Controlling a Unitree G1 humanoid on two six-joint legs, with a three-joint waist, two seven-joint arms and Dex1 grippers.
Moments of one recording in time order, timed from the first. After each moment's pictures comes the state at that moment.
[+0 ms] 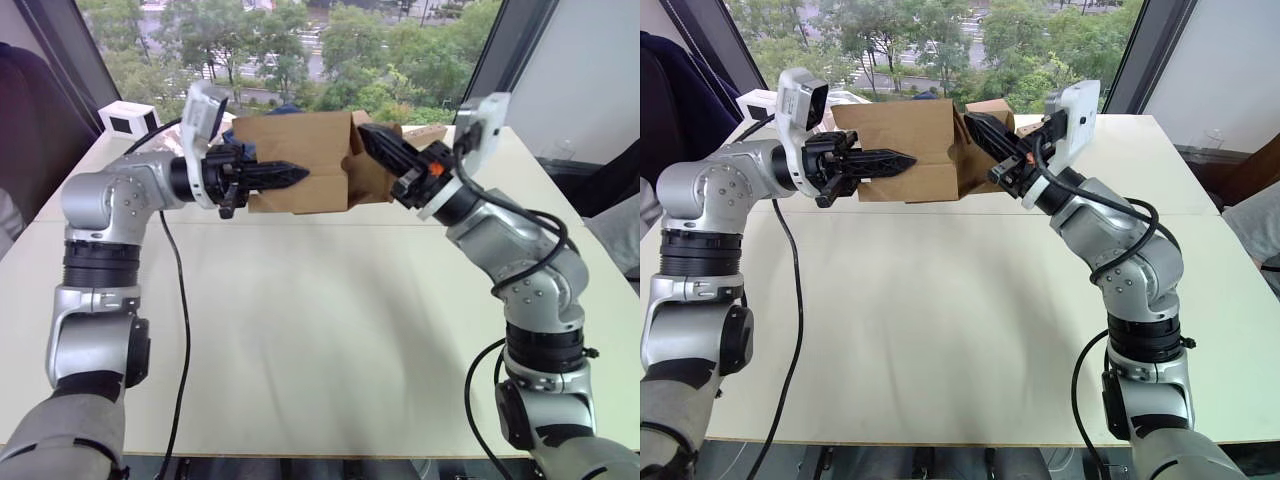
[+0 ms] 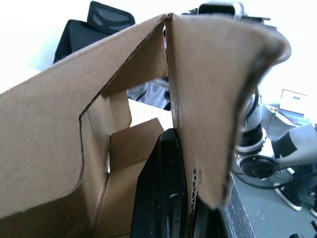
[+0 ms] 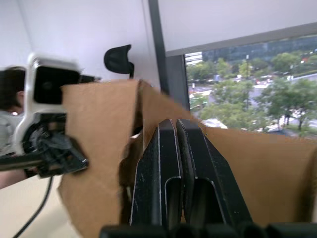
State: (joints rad) left arm -1.03 0.59 0.07 0.27 -0.69 0.89 -1.35; right arm -0.68 -0.38 -0.06 -0.37 0.85 0.65 0.31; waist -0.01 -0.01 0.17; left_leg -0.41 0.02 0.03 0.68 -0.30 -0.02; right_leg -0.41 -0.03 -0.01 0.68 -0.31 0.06
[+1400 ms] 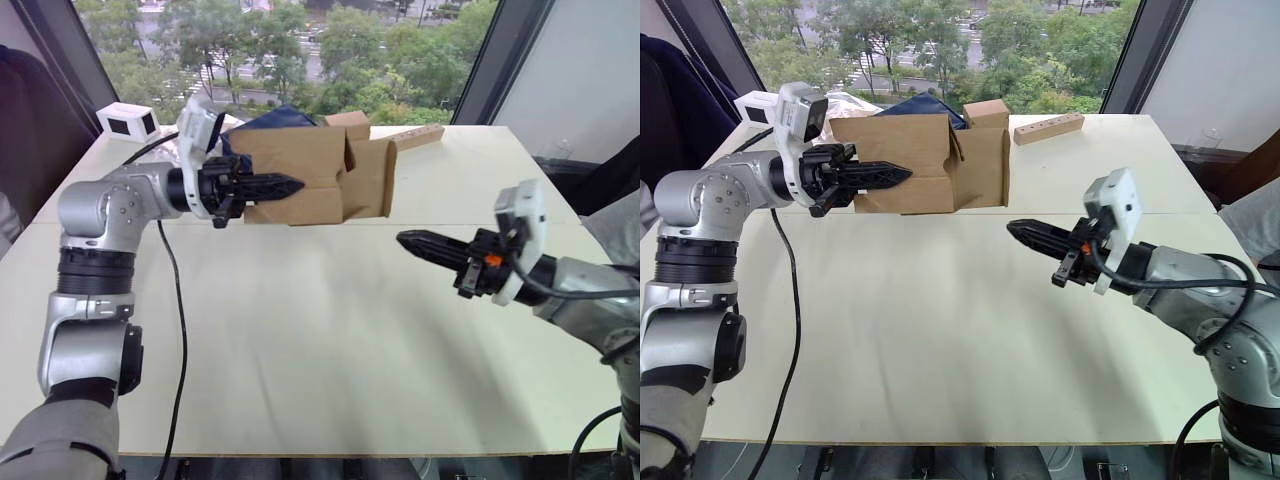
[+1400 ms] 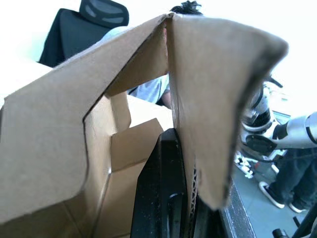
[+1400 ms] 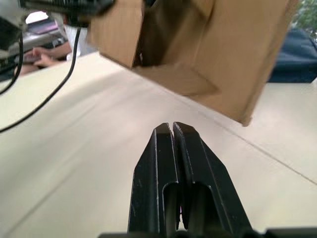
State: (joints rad) left arm -0.99 0.62 0.05 0.25 -0.71 0.91 -1.35; right arm -0.31 -0.80 -0.24 -0.60 0.99 0.83 0.55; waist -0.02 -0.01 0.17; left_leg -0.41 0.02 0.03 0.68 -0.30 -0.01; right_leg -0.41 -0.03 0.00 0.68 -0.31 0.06
